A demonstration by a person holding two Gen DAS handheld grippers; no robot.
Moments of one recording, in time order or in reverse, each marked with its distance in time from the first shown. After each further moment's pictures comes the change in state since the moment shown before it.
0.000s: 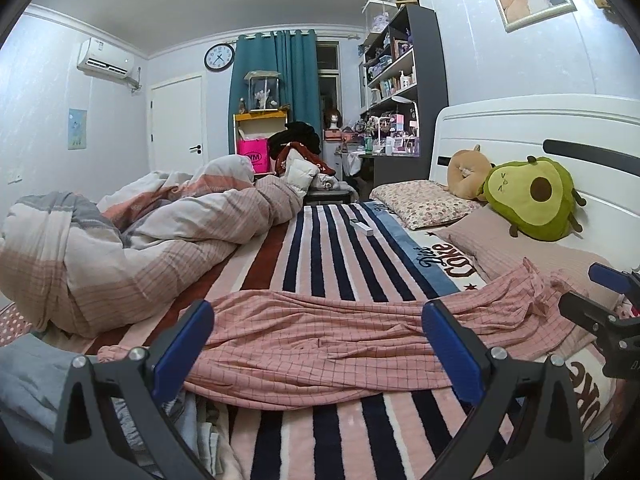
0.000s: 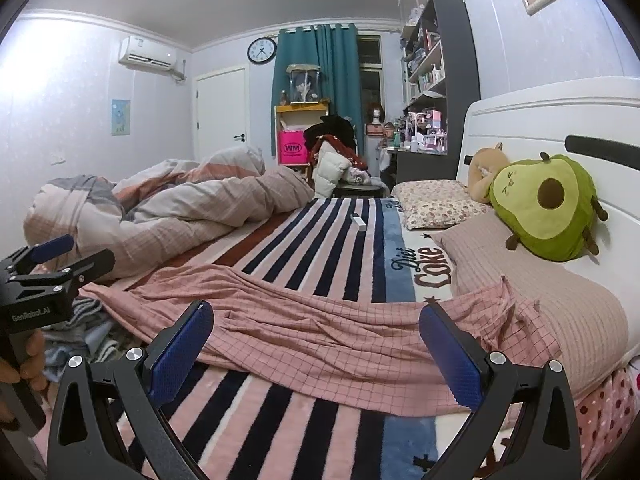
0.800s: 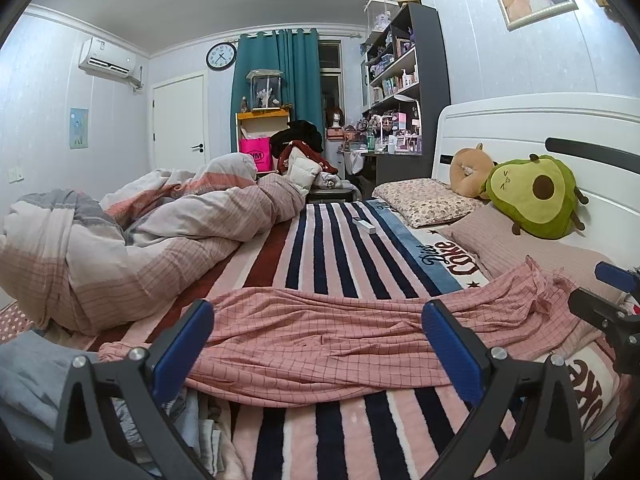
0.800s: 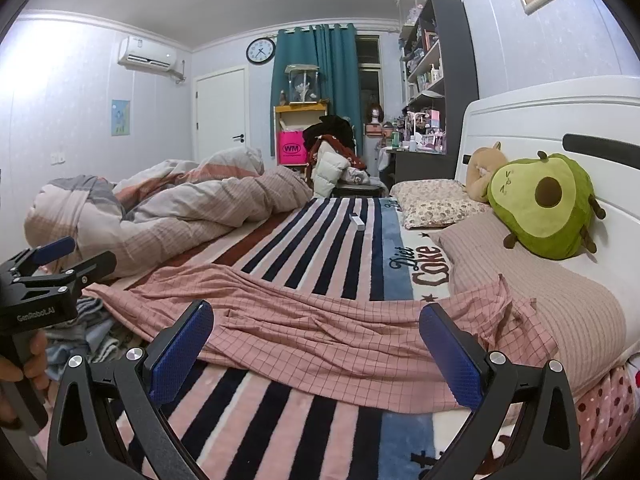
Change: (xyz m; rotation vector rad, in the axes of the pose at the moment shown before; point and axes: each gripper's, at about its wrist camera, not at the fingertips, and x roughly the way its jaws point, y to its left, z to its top) left arm 0.000 0.001 -0.003 0.003 0.007 0.011; right arm -0.008 -0.003 0.001 0.007 -0.002 0.002
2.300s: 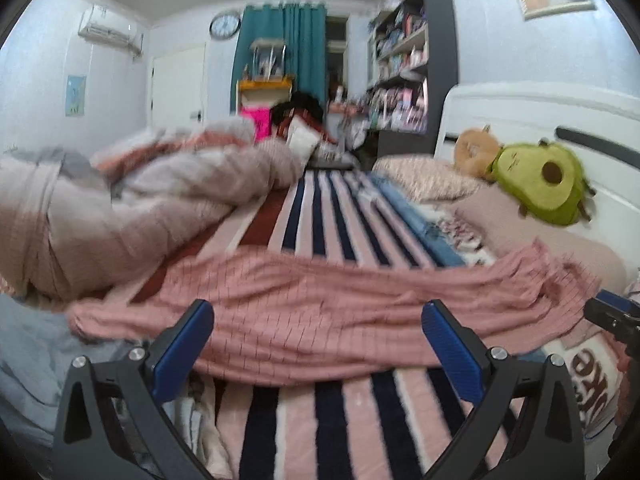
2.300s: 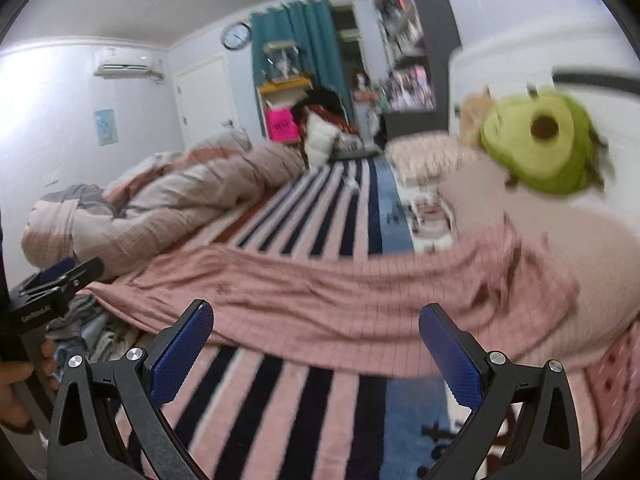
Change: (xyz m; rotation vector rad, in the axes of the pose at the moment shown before) left arm 0.051 0.012 -0.039 -0.063 0.138 -0.011; right arm 0.036 -0.043 -0.042 0.156 0.137 0.027
